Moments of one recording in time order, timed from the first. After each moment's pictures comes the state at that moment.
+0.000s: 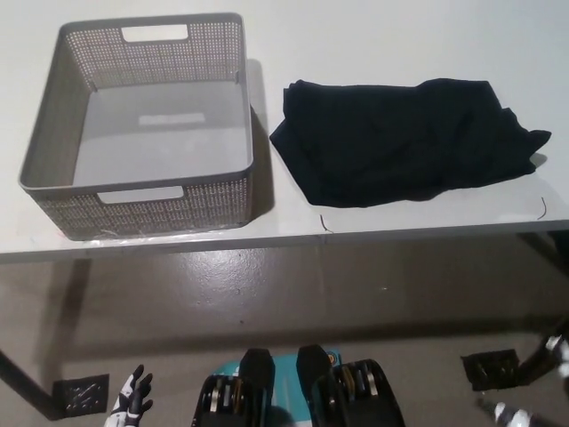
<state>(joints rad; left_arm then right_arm) 0.18 0.09 0.00 0.28 0.08 -0.39 0.07 0.20 -0.28 -0.03 -0.19 -0.31 -0.27 0.00</state>
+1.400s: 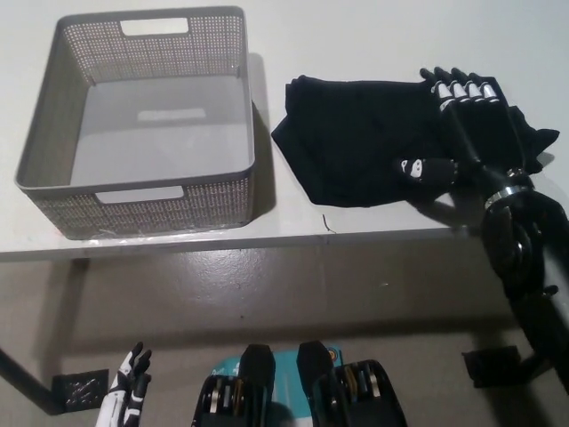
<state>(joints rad) 0.13 0.11 0.00 0.26 0.09 -0.43 0.08 -0.69 -0.28 0.27 0.37 -0.96 0.10 -0.01</state>
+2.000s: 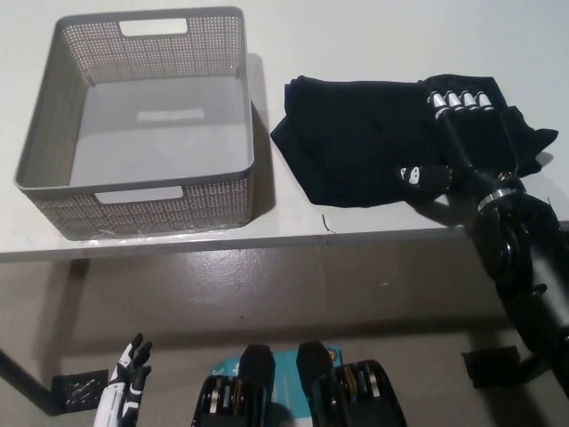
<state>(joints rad) 0.11 0.11 0.00 0.26 0.09 -0.43 0.08 -0.70 -0.28 0.32 0.41 -0.96 0.15 -0.02</state>
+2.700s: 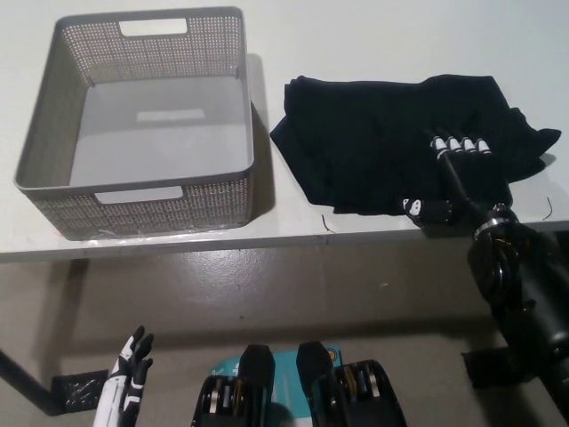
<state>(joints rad) 0.10 0.11 0.00 0.26 0.09 -0.44 0.07 -0.68 -0.26 0.33 0.58 -0.94 0.18 -0.04</state>
